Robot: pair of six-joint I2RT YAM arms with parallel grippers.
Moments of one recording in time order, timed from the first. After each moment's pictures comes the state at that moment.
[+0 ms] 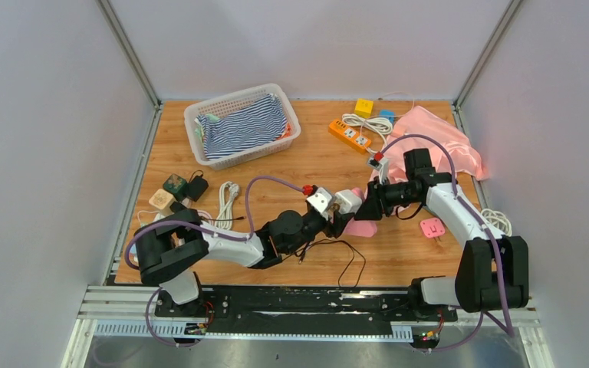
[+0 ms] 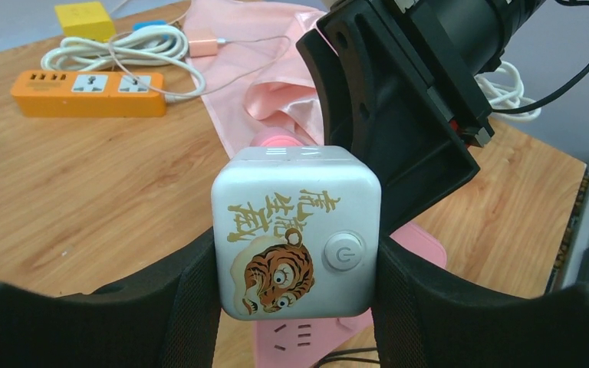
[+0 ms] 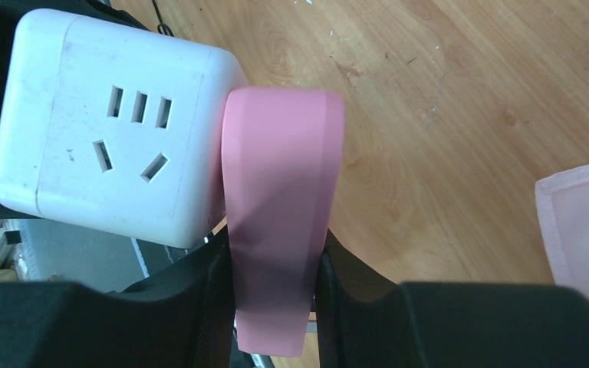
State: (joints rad) left arm -1.17 1.64 0.64 1.04 -0.31 -0.11; right arm 0.11 1.31 0.85 -0.71 -0.96 -0.40
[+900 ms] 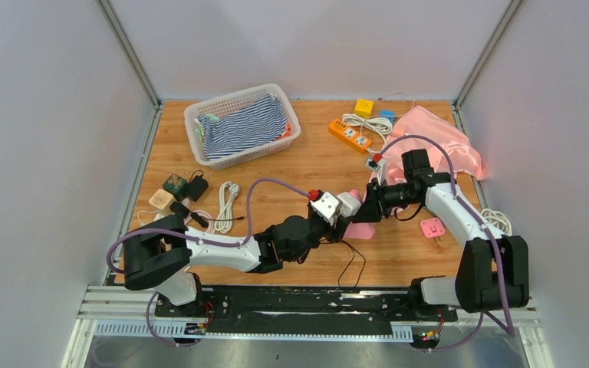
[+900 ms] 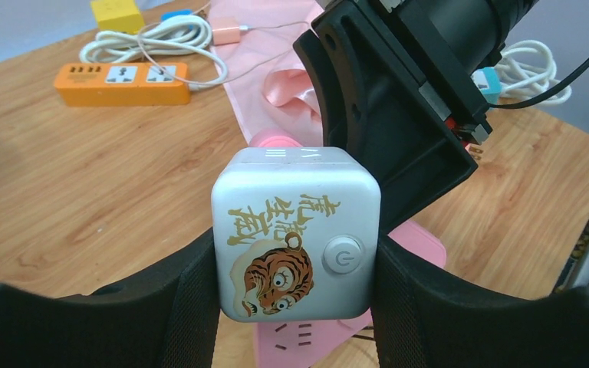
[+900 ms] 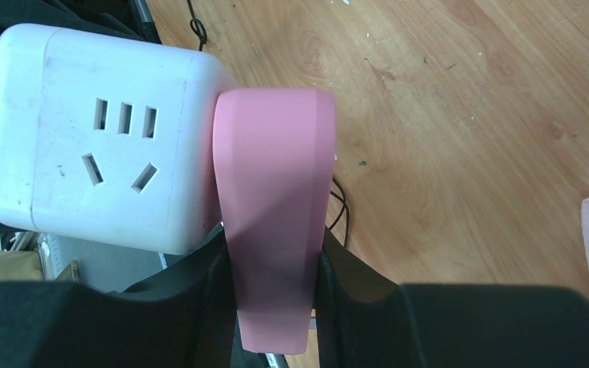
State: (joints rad) left arm -1.24 1.54 0.69 0.82 -0.42 -0.10; right arm 0.12 1.31 0.85 -0.73 -1.01 -0.40
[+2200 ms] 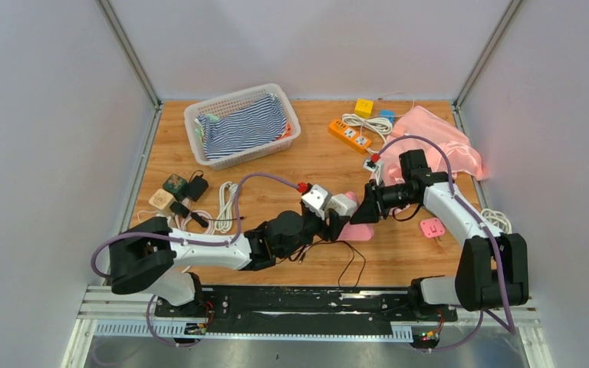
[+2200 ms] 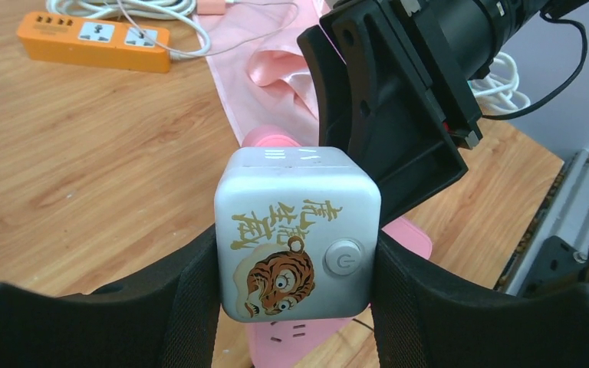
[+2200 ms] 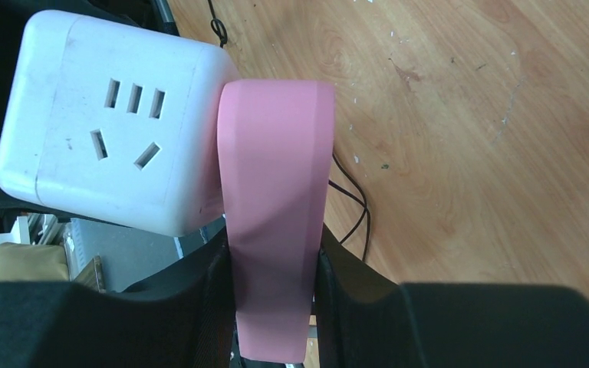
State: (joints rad) left arm -1.21 1.45 0.67 0.71 -0.37 -0.27; right arm 0.13 1.32 0.86 -0.75 -1.04 -0.38
